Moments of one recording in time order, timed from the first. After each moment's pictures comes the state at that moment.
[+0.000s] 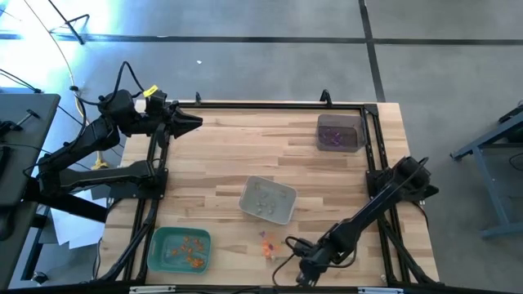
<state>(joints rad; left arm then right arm) 0.46 0.68 0.97 -0.30 0.38 -0.55 0.73 1.86 1.25 -0.42 -0.15 1.42</state>
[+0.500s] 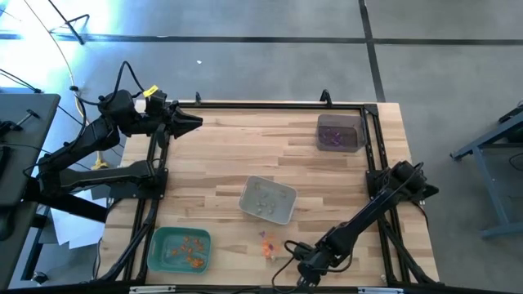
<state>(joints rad) 0.46 0.68 0.97 -0.30 0.38 -0.54 0.73 1.93 1.25 -0.38 -0.24 1.42</state>
